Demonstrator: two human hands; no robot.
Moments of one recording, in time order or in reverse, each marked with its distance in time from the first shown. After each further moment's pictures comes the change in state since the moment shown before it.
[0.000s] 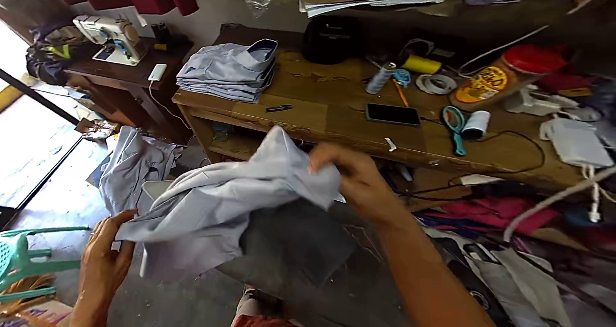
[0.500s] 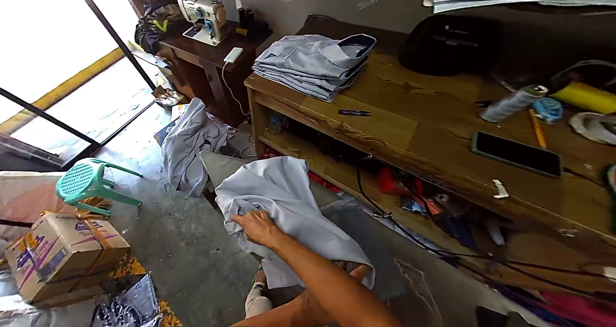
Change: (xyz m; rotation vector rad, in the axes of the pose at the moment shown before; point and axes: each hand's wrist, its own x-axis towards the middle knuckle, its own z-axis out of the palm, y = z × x) left_hand -0.033 0.279 0.118 -0.239 -1.057 0.048; right_hand -0.017 0.125 0.293 -0.638 -1.039 0.369
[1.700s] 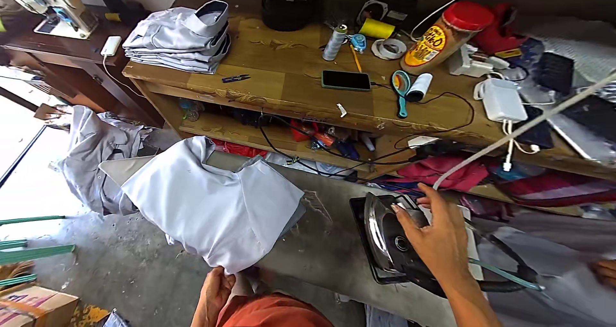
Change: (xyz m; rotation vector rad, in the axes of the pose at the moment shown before) left_hand -0.002 -0.163 0.230 -2.050 0.650 -0.784; right_hand -0.498 0.209 0.101 0.027 1.228 0.913
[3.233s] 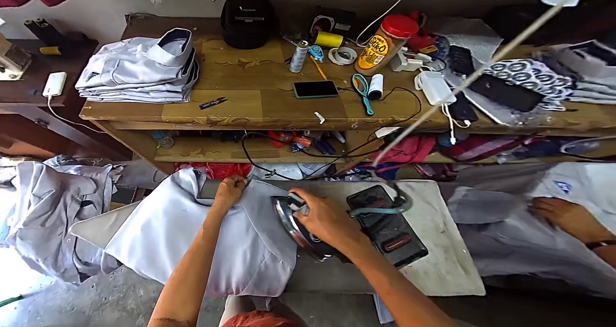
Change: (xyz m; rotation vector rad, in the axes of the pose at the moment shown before) left_hand 0.071 0.176 0.293 1.708 -0.554 0.734; right_hand 0.052 -0.239 0.065 -0.094 -0.772 0.211
